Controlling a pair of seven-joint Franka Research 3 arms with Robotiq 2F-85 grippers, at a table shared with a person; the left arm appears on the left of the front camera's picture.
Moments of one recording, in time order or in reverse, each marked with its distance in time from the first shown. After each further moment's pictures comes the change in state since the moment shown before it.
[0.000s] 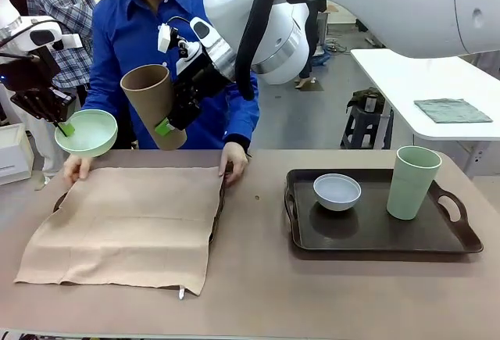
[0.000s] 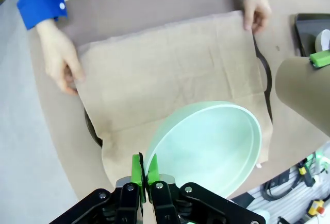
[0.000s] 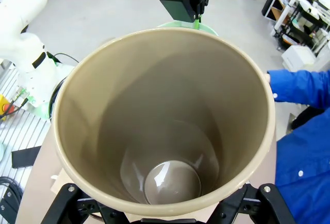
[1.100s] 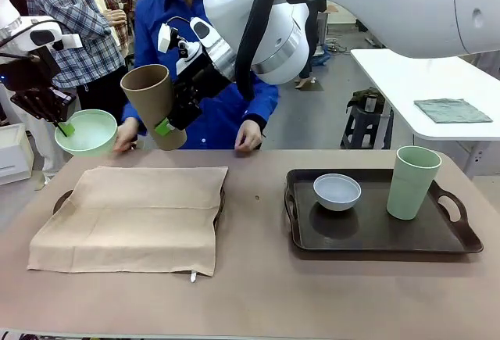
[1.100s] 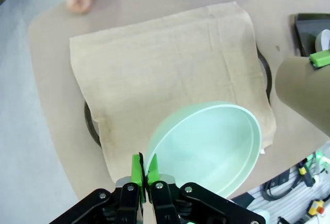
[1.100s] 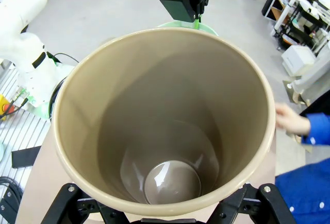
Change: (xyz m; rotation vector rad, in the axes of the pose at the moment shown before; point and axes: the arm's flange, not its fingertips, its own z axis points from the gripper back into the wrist) left arm 0.000 0.000 0.000 0.000 0.000 0.000; right arm 0.000 0.000 0.000 0.000 0.000 0.000
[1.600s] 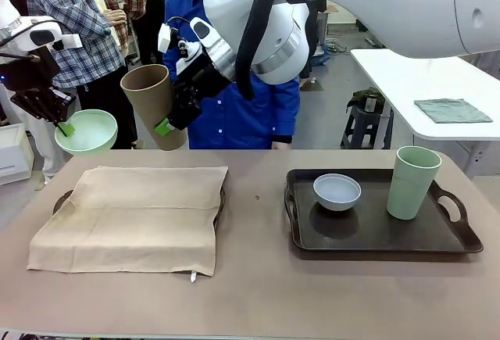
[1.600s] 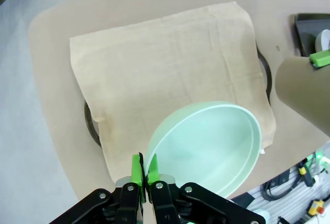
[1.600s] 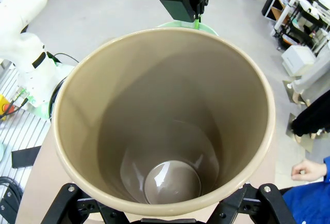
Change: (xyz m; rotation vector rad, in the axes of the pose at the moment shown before) left arm 0.000 0.000 0.000 0.000 0.000 0.000; right arm 0.000 0.000 0.000 0.000 0.000 0.000
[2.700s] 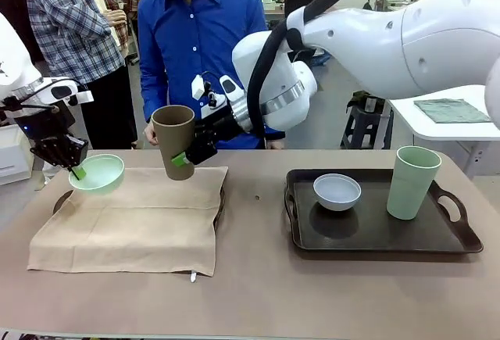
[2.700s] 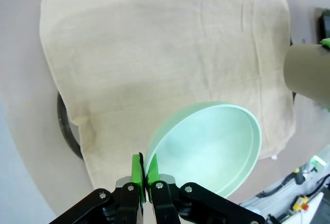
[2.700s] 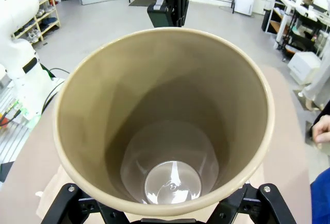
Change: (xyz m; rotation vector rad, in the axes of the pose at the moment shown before) left arm -0.004 0.039 -0.125 -0.115 0.168 0.089; right arm -0.131 -0.020 -0.064 0.035 -0.190 -0.121
